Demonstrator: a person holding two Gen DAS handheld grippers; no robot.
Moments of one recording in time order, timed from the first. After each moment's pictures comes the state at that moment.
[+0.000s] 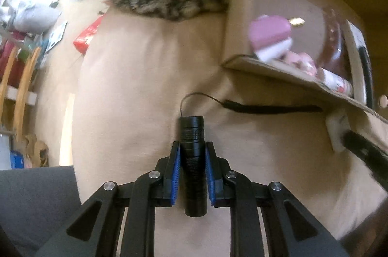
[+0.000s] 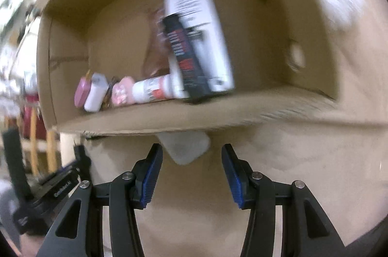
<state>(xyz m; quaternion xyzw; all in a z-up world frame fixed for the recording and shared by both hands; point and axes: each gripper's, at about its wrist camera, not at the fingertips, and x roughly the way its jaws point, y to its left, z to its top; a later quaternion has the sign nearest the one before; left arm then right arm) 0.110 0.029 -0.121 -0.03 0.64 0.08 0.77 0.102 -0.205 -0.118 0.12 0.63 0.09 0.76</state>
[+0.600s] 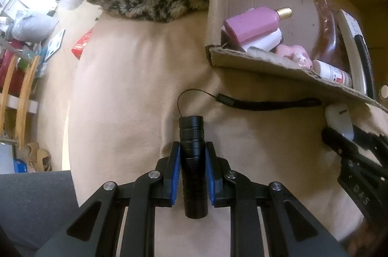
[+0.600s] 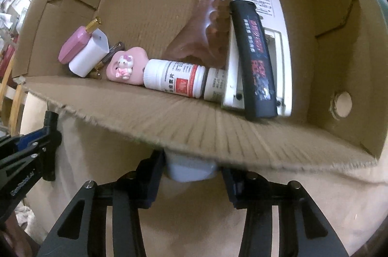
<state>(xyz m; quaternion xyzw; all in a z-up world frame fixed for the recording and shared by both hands) 0.098 0.005 -0.128 -0.01 0.63 0.08 0.77 0.095 -0.157 -0.131 -0.03 0.62 0.10 0.78</state>
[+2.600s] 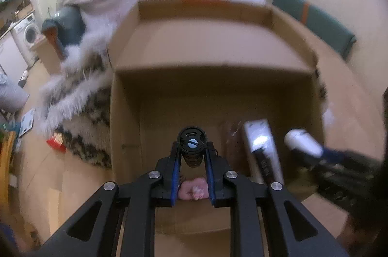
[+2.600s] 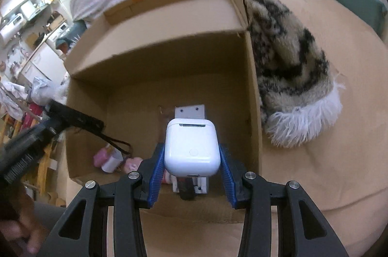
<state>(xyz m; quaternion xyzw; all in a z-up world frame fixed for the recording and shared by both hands) 0.158 -0.063 -0.005 0.01 0.46 -0.06 0.89 0.138 -0.253 -0.034 0.11 0.50 0.09 0.85</state>
